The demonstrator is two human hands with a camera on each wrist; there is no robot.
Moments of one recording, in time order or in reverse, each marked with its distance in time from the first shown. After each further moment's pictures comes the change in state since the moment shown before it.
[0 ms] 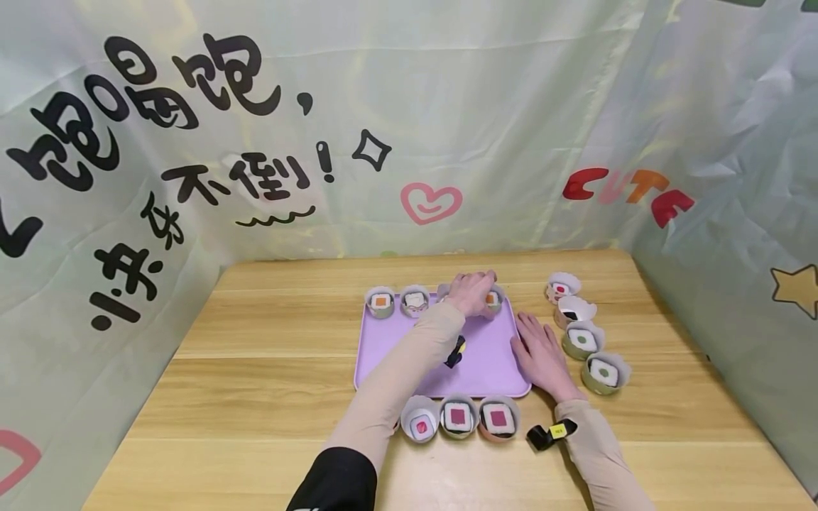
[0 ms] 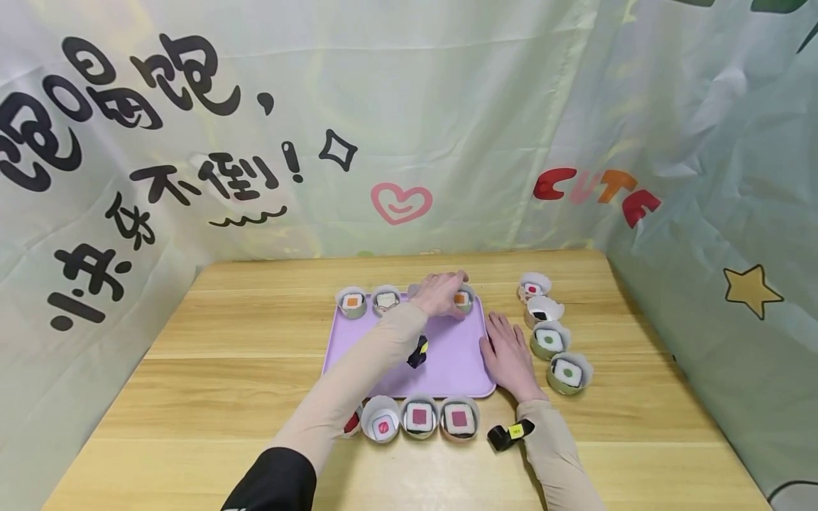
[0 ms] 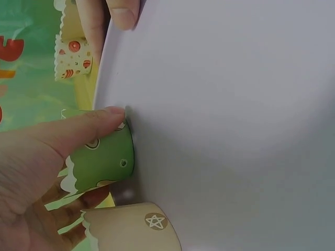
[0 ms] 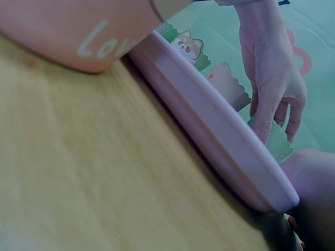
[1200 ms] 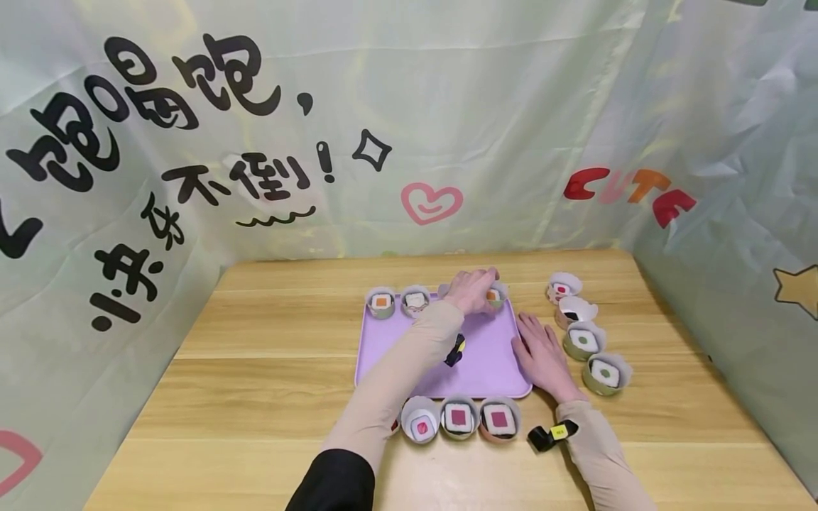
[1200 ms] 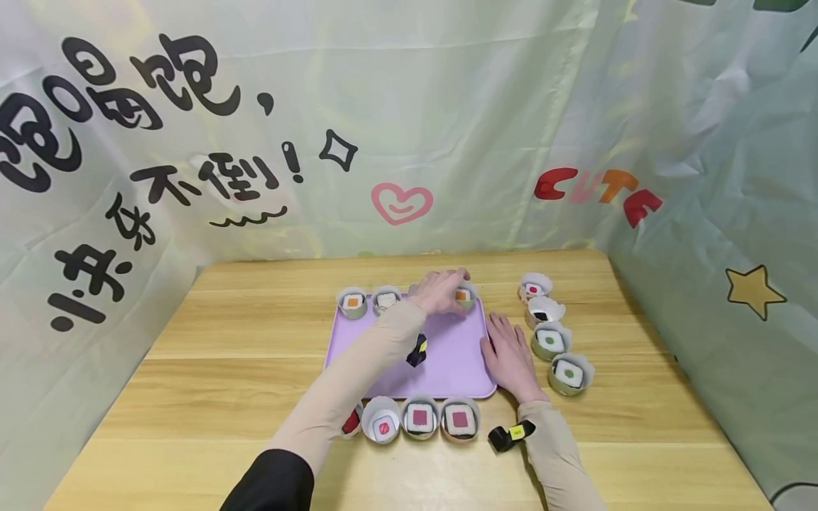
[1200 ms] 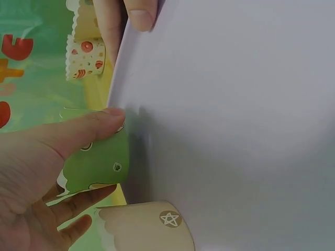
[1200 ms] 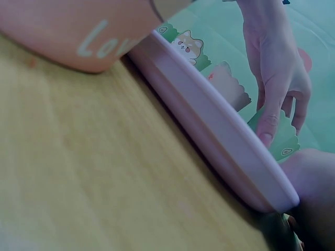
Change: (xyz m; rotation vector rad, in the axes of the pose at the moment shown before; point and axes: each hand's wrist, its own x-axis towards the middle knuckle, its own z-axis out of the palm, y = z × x) left_hand -0.003 -0.002 -0.009 -0.001 0.015 0.038; right_hand 0.000 0.001 0.001 0.008 -0.005 0.006
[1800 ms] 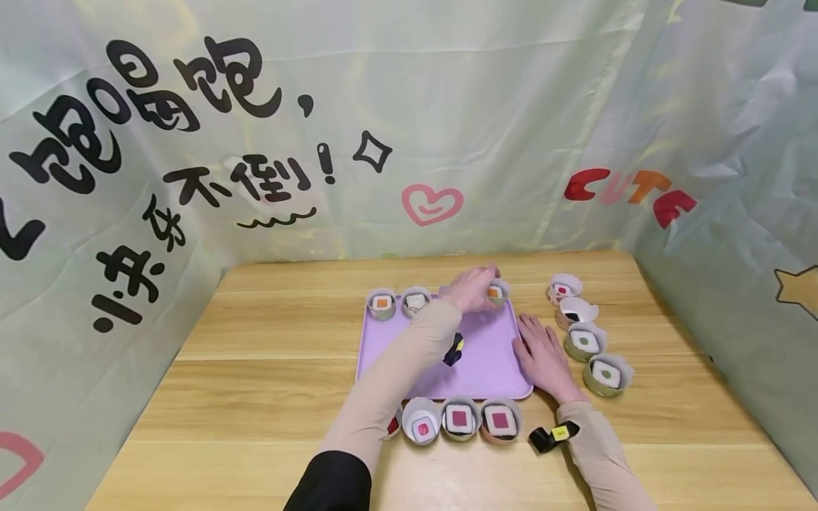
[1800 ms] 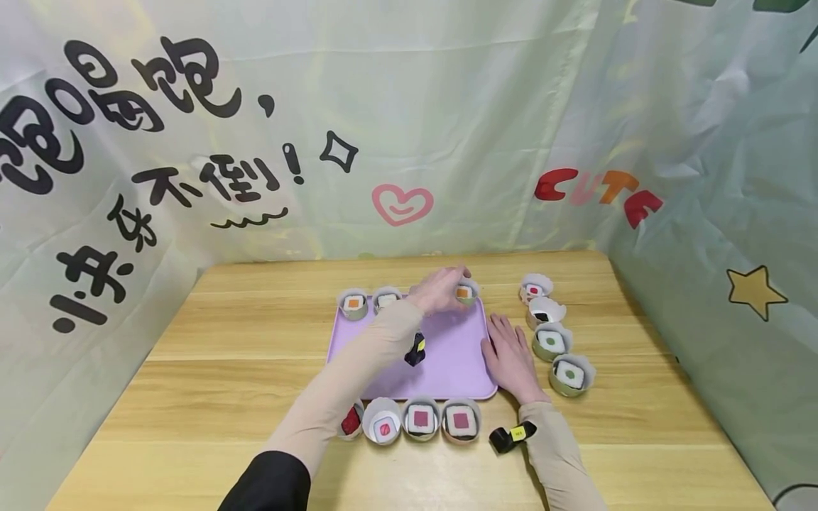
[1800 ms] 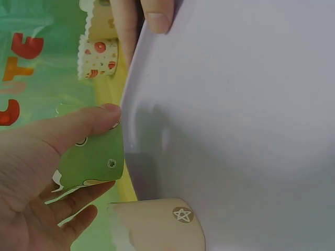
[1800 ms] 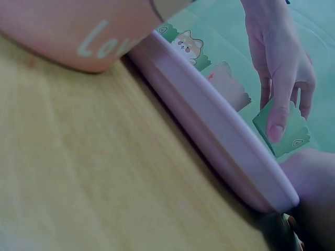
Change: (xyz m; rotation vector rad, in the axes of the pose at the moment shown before) left_hand -0.004 -0.003 -0.009 -0.164 0.035 0.042; right_hand 0.001 0.003 0.002 0.004 0.019 -0.012
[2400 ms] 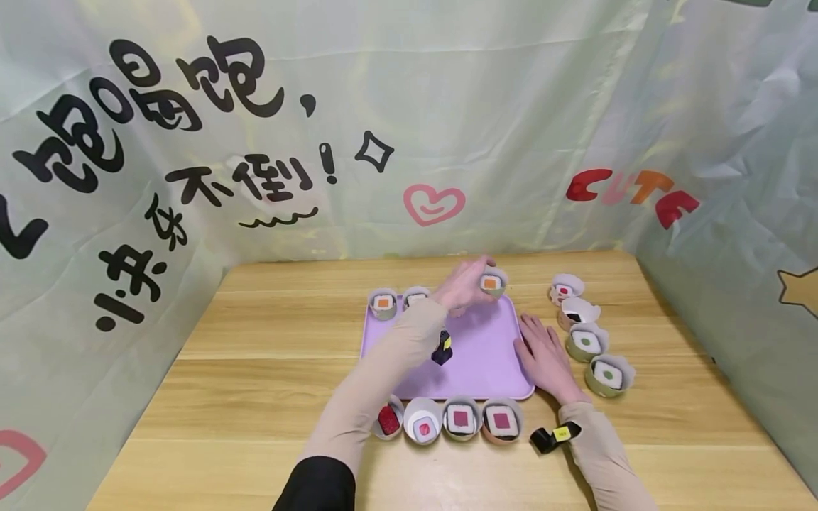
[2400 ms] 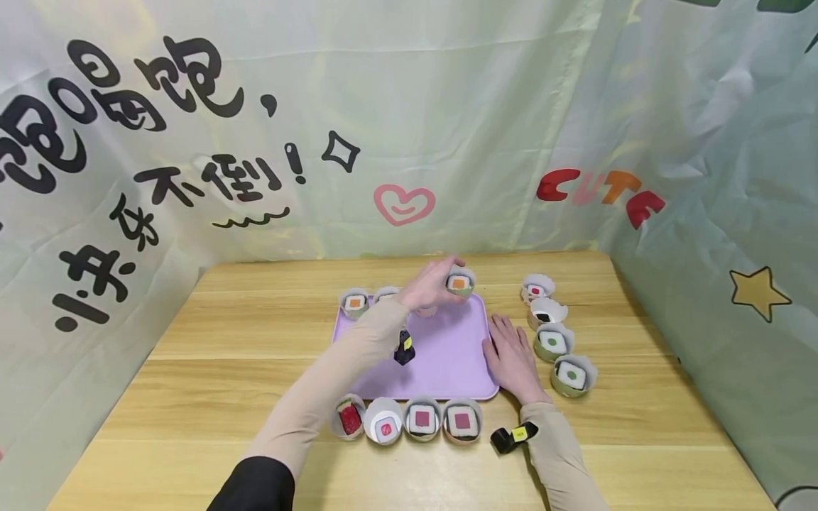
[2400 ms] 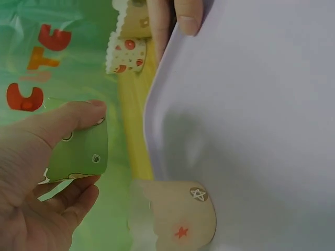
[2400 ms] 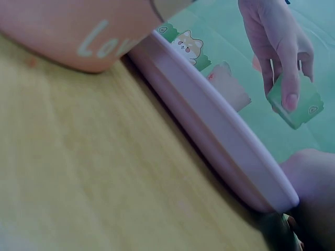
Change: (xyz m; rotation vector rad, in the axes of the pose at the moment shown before) left_hand -0.013 -0.011 -0.015 -0.256 0.062 0.033; right_hand 0.000 0.001 -0.001 0.003 -0.019 0.005
